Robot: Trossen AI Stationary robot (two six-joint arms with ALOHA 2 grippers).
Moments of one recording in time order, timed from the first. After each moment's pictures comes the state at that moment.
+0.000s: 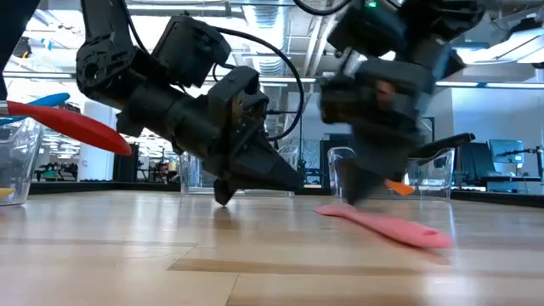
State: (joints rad) left arm -0.17 2.01 0.72 0.85 -0.02 -0.61; right arm 0.20 1.78 0.89 -0.11 -0.10 0.63
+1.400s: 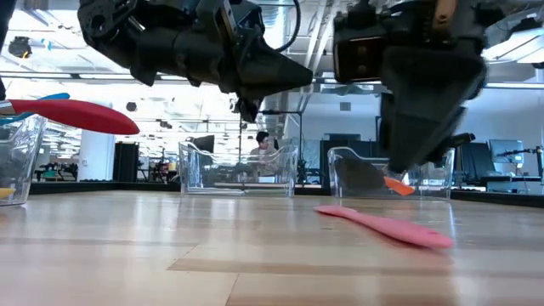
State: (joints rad) left arm -0.12 1.74 0.74 0.80 0.07 -0.28; right arm 0.42 1.79 1.02 -0.18 -0.13 0.81
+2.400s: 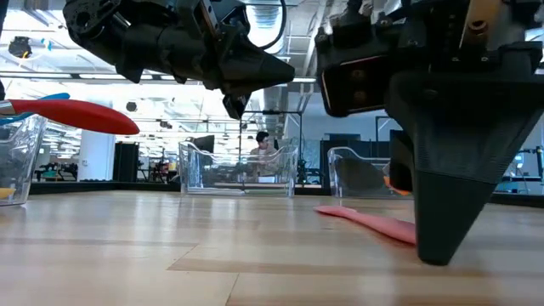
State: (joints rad) left arm -0.12 1.66 0.66 0.79 0.07 -0.28; right arm 0.51 2.03 1.20 -0.21 -0.12 0.95
